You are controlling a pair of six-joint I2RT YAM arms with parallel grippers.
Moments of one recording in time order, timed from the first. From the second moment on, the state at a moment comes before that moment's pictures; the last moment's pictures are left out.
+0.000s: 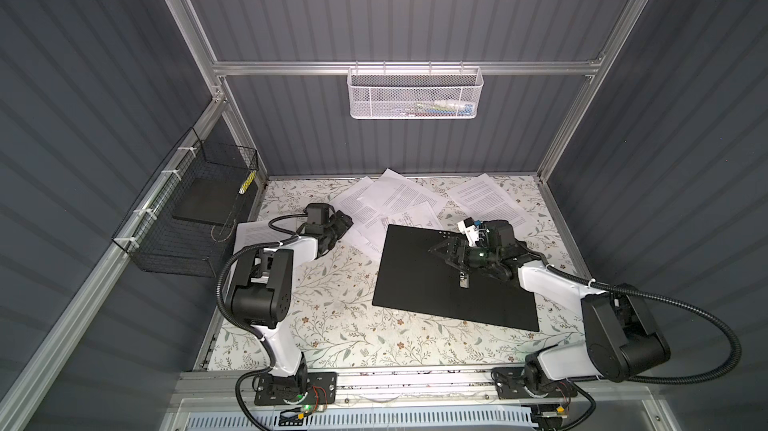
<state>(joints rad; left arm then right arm) -0.15 1.81 1.00 0.08 0.17 -0.90 0.31 1.44 0.69 0.06 -0.70 0.71</state>
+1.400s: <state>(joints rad) -0.10 1.99 1.01 0.39 0.49 -0.98 0.56 2.36 1.76 -0.30 -0.50 0.52</state>
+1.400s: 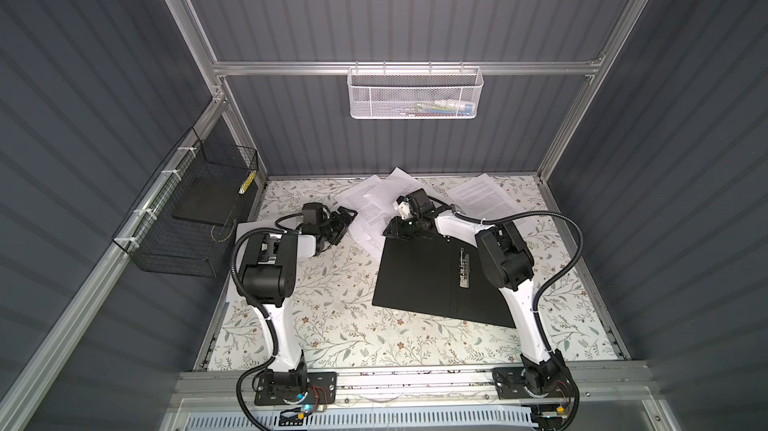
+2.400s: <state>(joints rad) -0.13 1.98 0.88 0.59 0.43 -1.18 0.56 2.40 1.80 -0.30 -0.58 0.54</state>
